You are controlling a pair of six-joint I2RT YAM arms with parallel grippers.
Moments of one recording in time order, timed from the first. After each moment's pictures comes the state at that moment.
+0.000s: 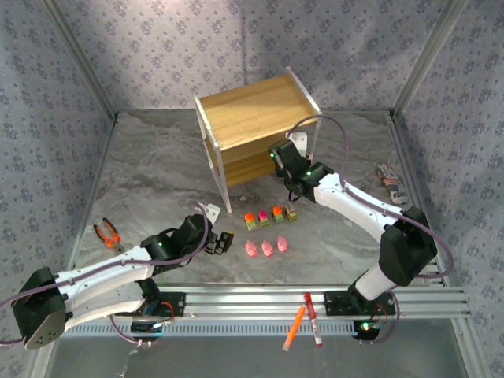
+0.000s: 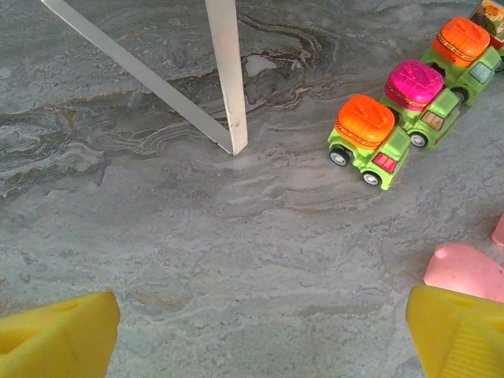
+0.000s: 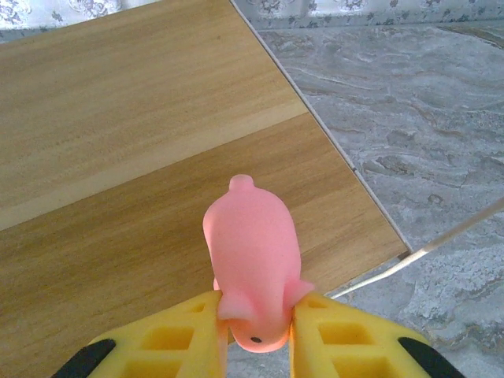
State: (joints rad) left arm -0.95 0.93 0.43 -0.27 -0.31 -0.36; right arm 0.68 1.54 1.22 -0.46 0.59 0.51
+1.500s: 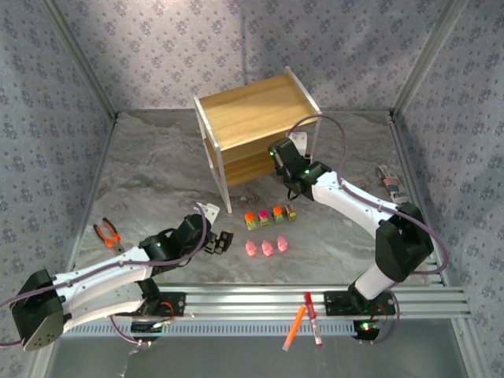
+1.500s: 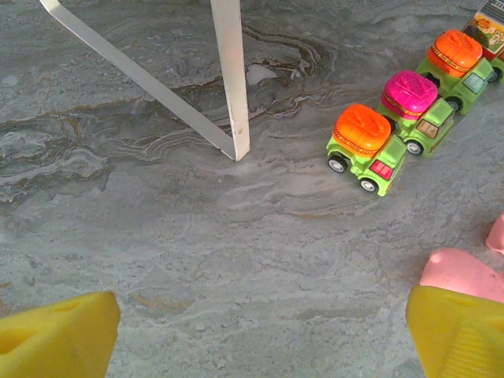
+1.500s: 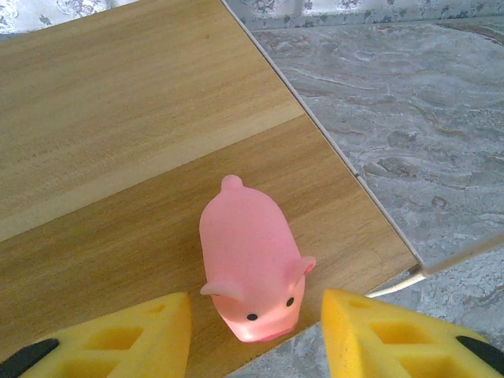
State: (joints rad) left arm -0.95 0.91 0.43 -0.27 -0.31 -0.36; right arm 0.66 1.58 1.22 -0.42 0.59 0.51
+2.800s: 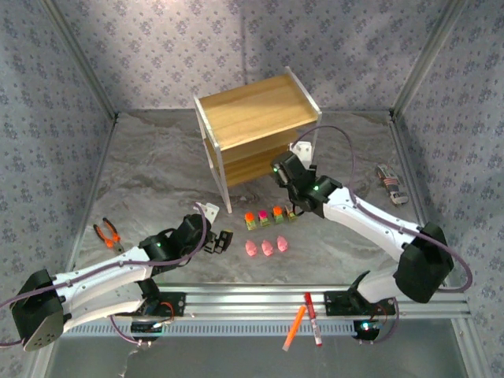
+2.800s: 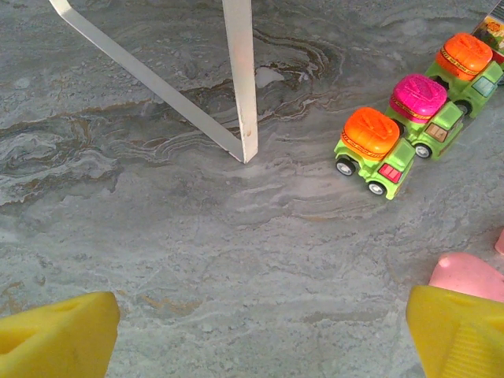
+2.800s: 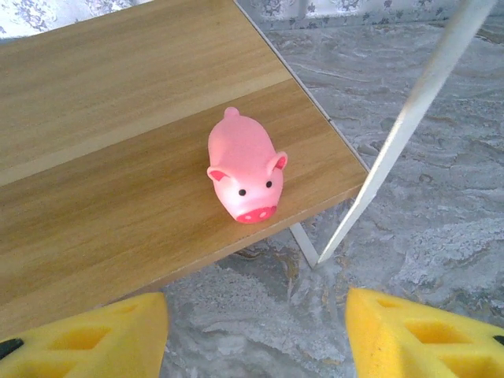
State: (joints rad) left arm -0.95 0.91 0.43 -0.27 -0.33 -0.36; right arm 0.76 1.39 1.11 -0.48 0.63 0.56
